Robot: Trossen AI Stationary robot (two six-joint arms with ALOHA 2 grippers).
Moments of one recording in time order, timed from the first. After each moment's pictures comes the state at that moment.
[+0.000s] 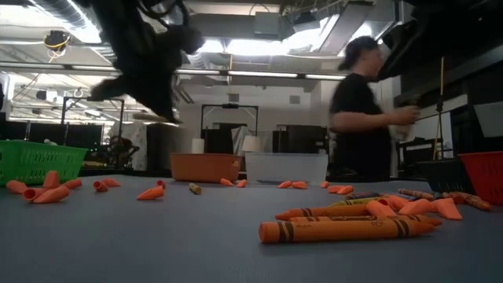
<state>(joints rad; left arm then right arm) -0.09 1.37 0.90 -0.63 -0.27 -1.22 0.40 1.08 0.77 -0.52 0.36 0.14</state>
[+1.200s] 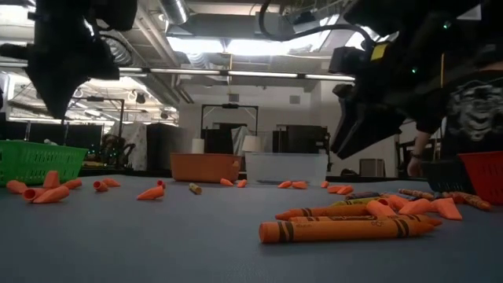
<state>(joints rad) -0.09 1.22 0.88 -1.43 -0.28 -1.43 0.21 1.51 0.77 -0.25 0.34 -0.11</state>
